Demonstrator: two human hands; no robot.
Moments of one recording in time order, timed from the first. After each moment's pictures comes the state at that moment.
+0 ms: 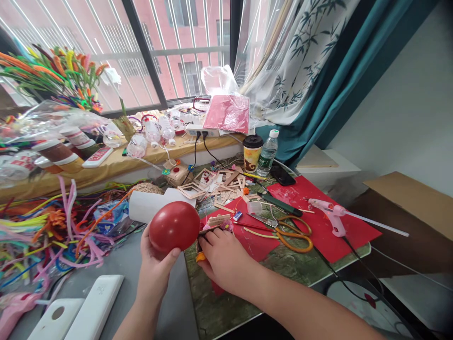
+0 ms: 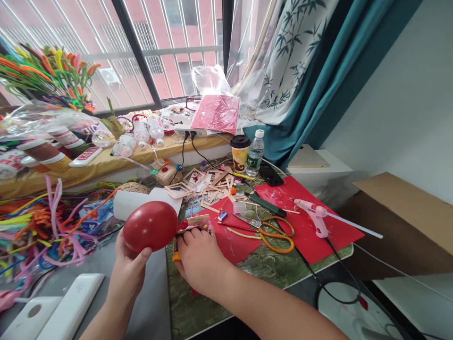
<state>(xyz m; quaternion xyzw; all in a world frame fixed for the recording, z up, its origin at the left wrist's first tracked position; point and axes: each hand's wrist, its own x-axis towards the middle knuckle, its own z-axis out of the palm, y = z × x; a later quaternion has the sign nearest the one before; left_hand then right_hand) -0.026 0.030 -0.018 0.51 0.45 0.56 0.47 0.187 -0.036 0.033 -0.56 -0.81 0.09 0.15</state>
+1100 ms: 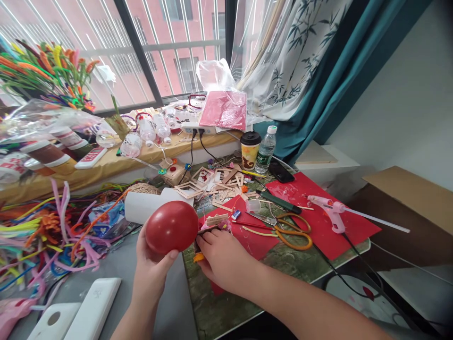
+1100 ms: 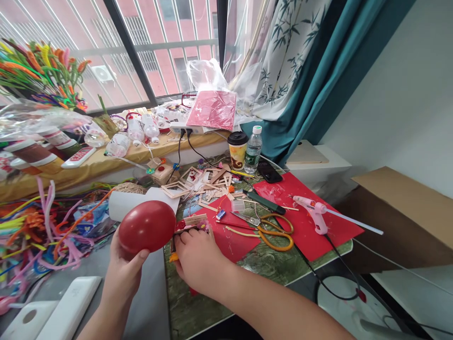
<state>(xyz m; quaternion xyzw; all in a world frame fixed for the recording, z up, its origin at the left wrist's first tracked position) -0.021 0.034 -0.008 0.52 0.45 0.56 0.46 0.192 -0.031 0.027 -0.55 -0.81 0.11 0.18</state>
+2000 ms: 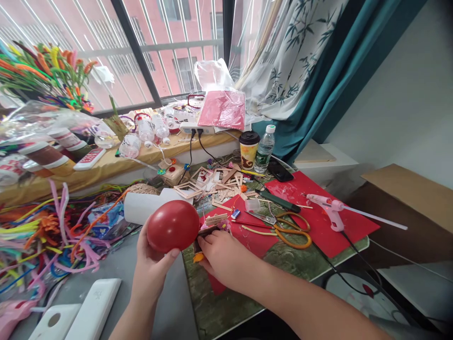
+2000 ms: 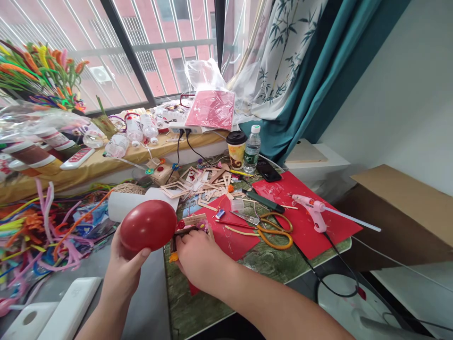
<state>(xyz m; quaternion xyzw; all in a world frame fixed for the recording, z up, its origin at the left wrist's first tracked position) -0.015 0.033 0.006 0.54 0.45 0.55 0.46 0.194 -0.031 0.027 -0.53 -0.82 0.13 0.17</state>
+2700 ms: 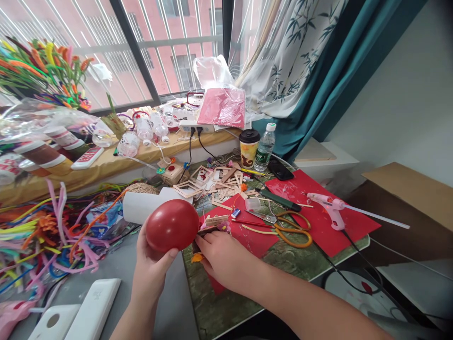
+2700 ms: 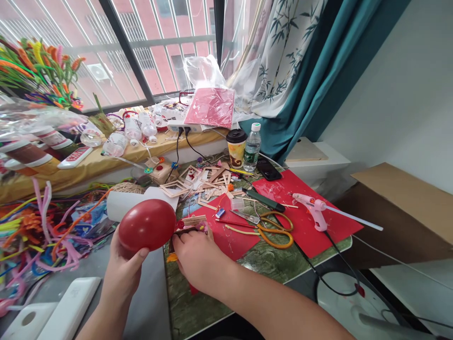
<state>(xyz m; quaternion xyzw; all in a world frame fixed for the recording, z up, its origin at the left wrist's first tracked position) -0.016 0.037 -0.003 0.53 0.44 0.55 0.47 0.195 -0.032 0.032 -0.53 -0.81 0.16 0.20</state>
